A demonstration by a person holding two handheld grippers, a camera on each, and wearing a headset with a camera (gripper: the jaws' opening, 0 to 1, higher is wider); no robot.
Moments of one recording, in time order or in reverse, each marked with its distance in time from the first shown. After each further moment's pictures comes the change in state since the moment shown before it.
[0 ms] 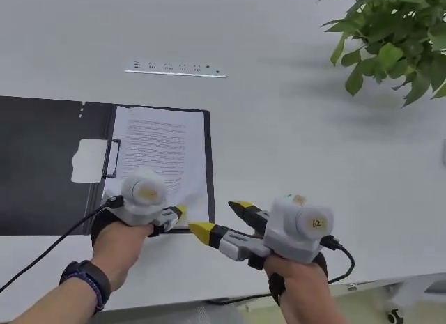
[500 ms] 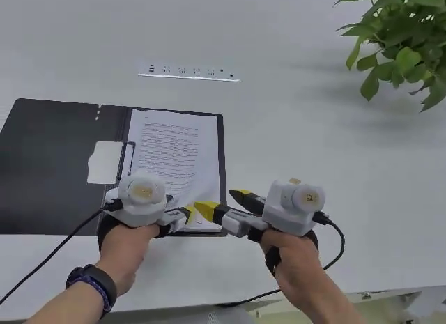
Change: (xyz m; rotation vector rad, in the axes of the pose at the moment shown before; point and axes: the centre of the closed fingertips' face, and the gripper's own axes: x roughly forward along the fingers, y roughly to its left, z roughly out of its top) left arm -0.006 0.003 0.000 -0.137 -0.041 -0.030; right arm 0.050 -0.031 0.010 0.073 -0.006 0.030
